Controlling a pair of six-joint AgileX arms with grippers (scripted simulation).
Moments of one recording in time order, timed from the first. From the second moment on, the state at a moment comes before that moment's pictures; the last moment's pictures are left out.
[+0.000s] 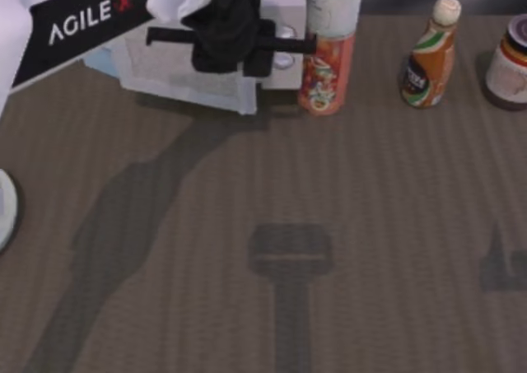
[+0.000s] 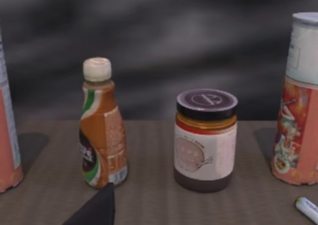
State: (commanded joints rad) left arm -0.55 2.12 1.85 -0.80 -0.19 -0.34; right arm 0.00 0.00 0.00 0.00 0.00 0.00
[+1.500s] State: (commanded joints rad) left arm -0.54 2.10 1.81 -0.78 -0.18 -0.31; right arm 0.00 0.00 0.00 0.00 0.00 0.00
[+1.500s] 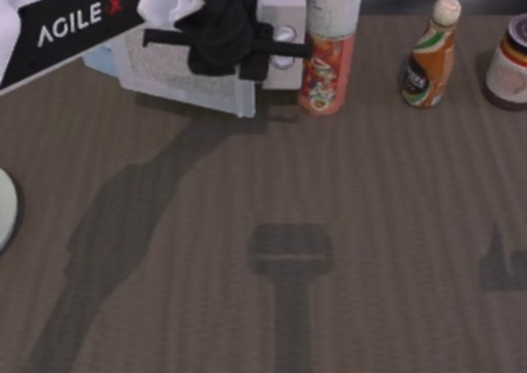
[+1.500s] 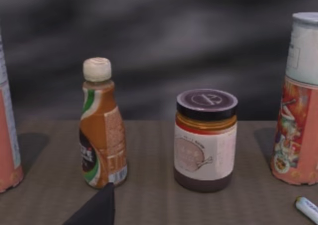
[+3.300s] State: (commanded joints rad) left arm -0.52 2.01 1.67 -0.72 -0.12 -0.20; right arm 0.00 0.00 0.00 0.00 0.00 0.00
